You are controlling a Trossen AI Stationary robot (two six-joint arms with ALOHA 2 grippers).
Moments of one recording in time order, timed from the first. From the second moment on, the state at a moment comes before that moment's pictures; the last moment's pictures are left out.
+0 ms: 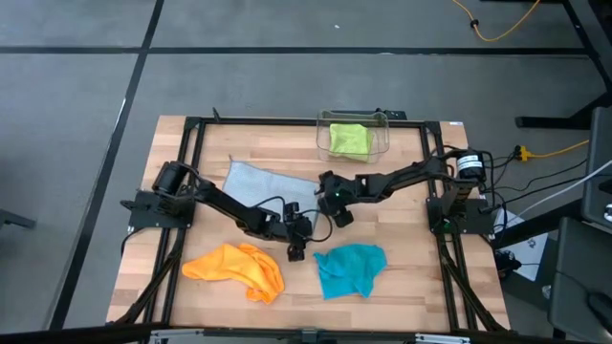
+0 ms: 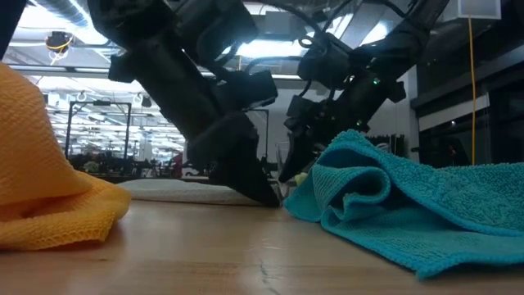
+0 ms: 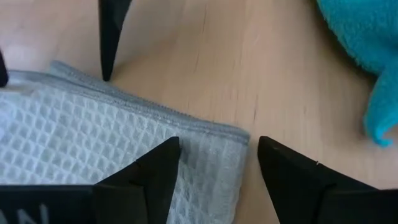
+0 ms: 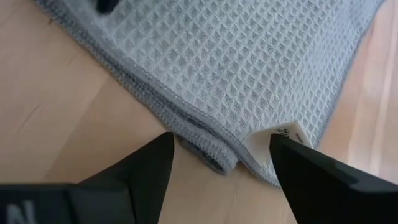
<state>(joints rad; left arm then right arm) -0.25 1.95 0.98 0.10 -0.36 -0.25 -0.07 1.84 0.88 0.07 0.09 -0.65</state>
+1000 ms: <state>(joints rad) -0.34 1.79 1.14 -0.18 -0.48 -0.27 0.08 1.68 1.11 -0.45 0.26 -0.47</state>
